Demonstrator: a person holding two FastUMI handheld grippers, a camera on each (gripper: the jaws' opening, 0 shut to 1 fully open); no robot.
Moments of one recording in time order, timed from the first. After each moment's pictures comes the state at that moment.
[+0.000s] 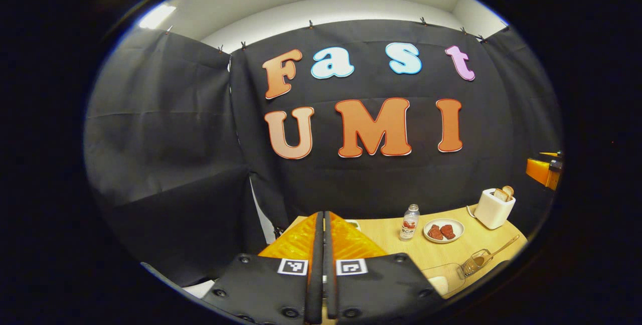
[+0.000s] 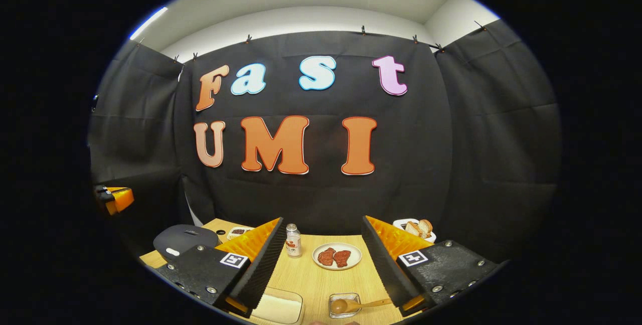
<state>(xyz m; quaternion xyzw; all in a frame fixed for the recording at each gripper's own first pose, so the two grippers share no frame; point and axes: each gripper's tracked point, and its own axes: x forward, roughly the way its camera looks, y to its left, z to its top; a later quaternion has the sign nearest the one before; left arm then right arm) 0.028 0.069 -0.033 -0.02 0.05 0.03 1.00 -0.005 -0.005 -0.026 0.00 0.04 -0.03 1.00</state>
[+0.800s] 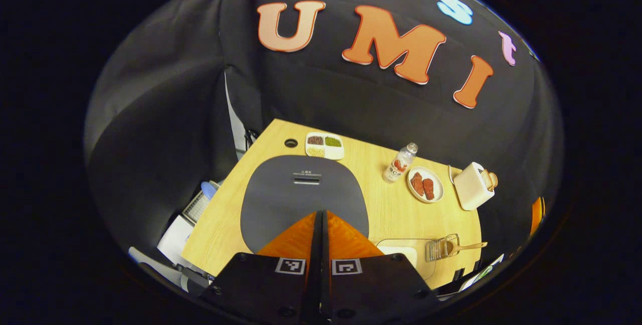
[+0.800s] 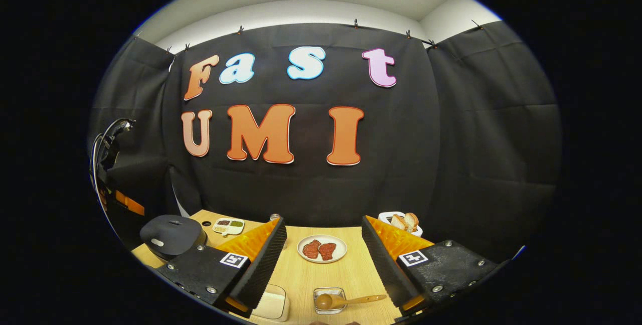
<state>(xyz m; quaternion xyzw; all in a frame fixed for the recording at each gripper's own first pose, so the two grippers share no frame) 0.090 0.068 -0.171 -0.15 0.41 -0.03 0.90 -0.008 -0.034 -0.053 -0.01 0.07 -0.06 1.00</state>
